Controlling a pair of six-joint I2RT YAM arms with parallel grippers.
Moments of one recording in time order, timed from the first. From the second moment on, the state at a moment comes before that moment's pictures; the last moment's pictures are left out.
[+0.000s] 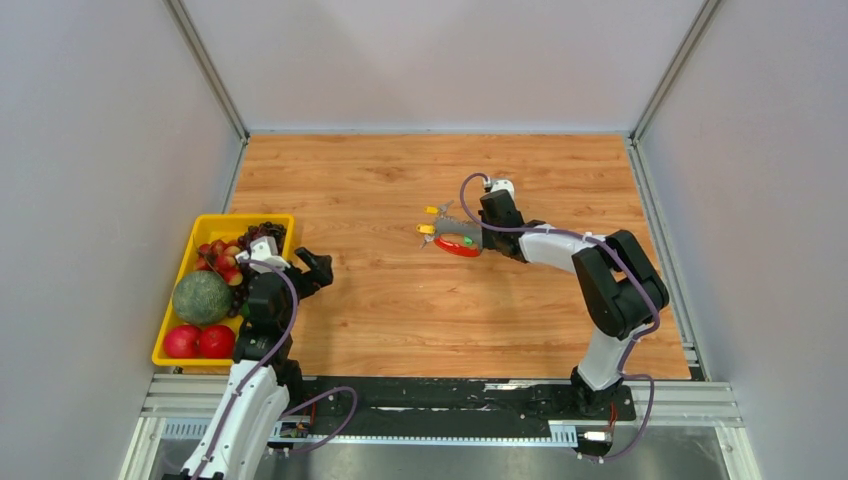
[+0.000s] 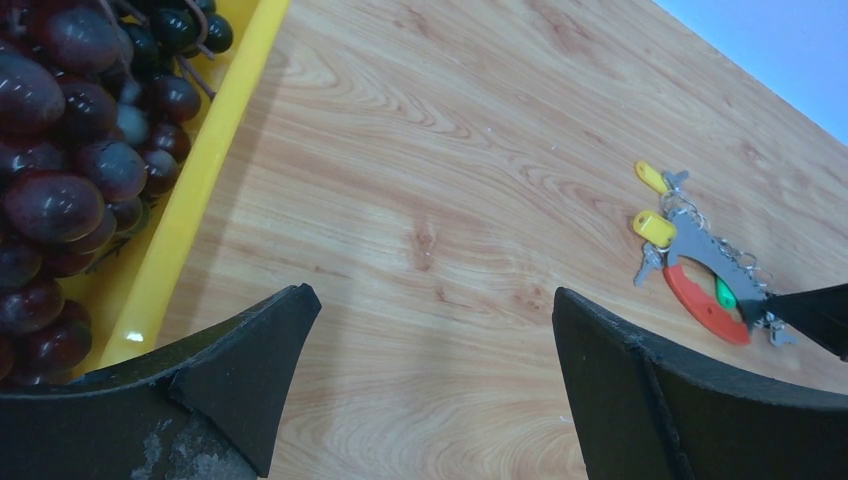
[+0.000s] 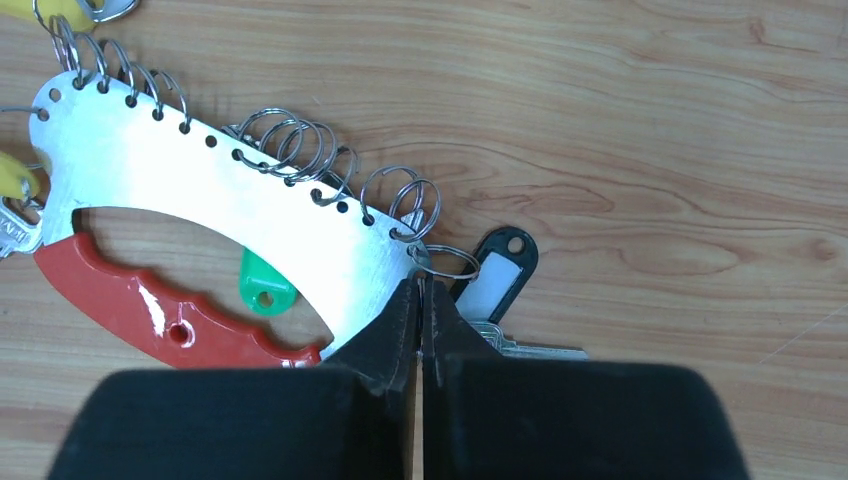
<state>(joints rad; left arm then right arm) -0.08 0.47 0.17 0.01 -0.07 -0.53 0.50 1.78 0.98 -0.02 0.27 0.30</state>
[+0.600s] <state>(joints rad) -0.26 0.67 0.12 0.46 0.34 -0.51 0.53 1.49 1.02 -0.14 -0.05 0.33</state>
